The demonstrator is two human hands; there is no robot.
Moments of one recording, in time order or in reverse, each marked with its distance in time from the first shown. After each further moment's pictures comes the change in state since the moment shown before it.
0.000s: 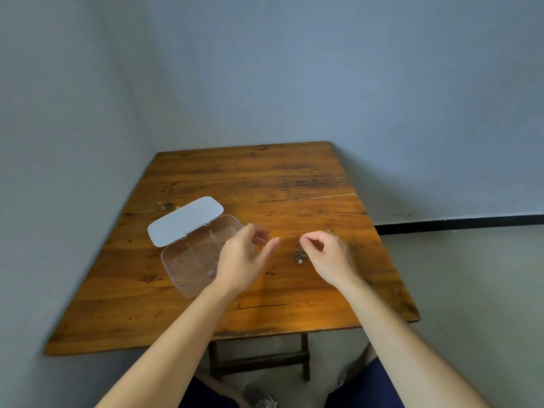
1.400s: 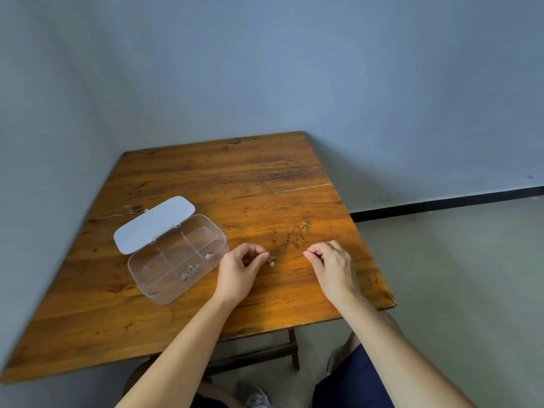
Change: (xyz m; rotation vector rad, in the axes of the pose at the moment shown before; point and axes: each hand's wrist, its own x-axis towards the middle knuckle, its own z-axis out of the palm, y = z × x) left_hand -0.014 -0.010 0.055 -0.258 -0.149 -0.158; right_hand -0.029 0.062 -0.010 -0.233 0.235 -0.051
